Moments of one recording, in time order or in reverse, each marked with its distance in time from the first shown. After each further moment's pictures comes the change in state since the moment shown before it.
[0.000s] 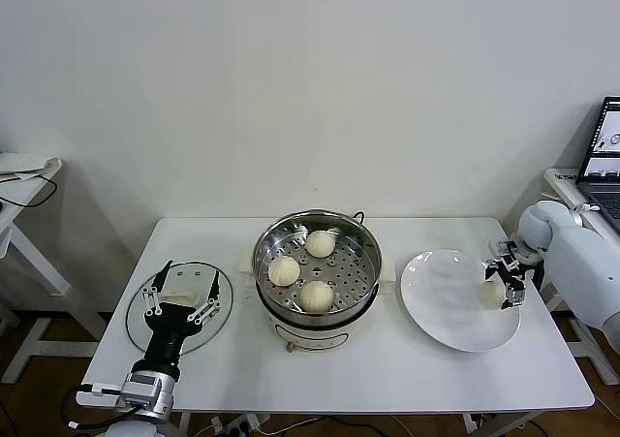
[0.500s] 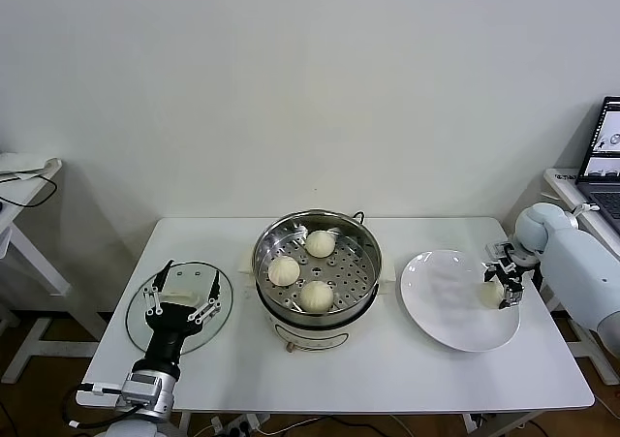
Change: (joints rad) left arm -0.004 0.001 0.002 0.002 0.000 0.000 0.000; right arm -0.010 0.011 0.015 -0.002 -0.028 0.003 0.006
